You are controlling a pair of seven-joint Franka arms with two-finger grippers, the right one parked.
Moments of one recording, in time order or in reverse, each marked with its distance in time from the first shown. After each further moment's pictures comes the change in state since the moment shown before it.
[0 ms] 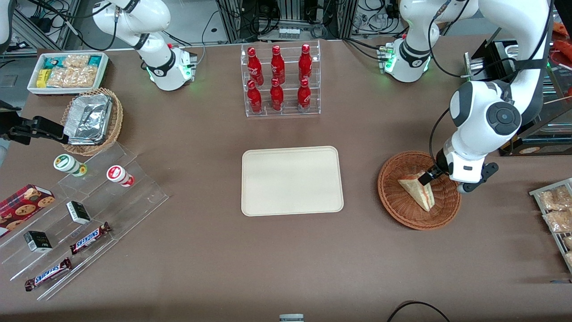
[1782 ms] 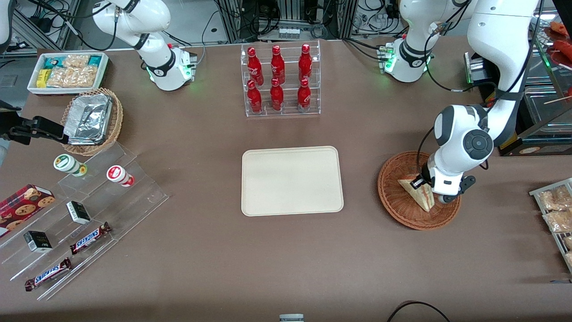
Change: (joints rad) arm -0.015 0.165 0.012 0.005 0.000 0.106 -0.002
